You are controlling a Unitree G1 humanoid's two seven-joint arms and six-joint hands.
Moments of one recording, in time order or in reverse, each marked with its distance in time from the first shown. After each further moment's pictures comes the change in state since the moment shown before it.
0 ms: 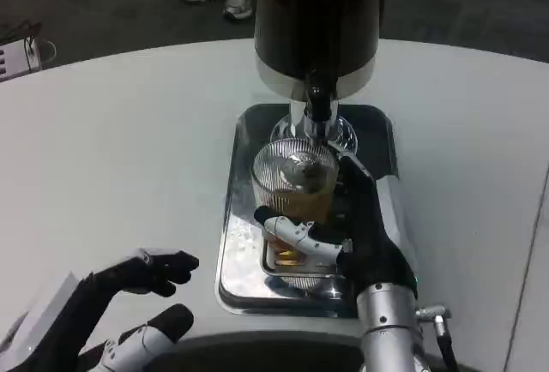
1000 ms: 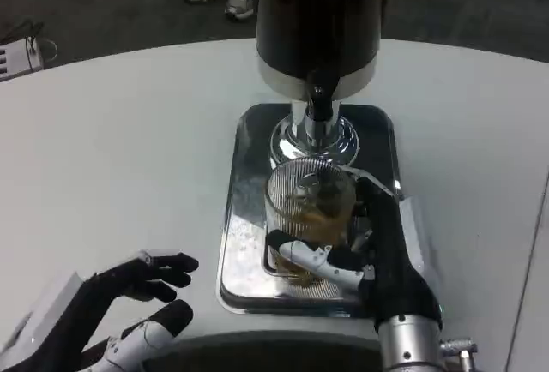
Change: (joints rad) left arm -0.046 0.013 -0.025 0.078 -0.006 0.000 -0.001; right arm 0.162 -0.036 0.025 -0.153 -0.028 -0.032 -0.005
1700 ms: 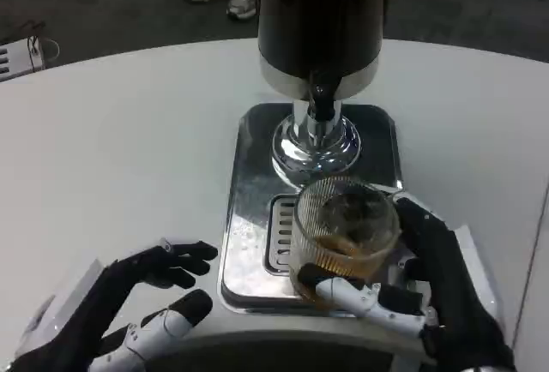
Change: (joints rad) left arm -0.061 0.000 -0.036 0.012 0.019 -0.003 0.000; right arm 0.336 -0.080 -0.024 -0.474 0.081 0.000 0.232
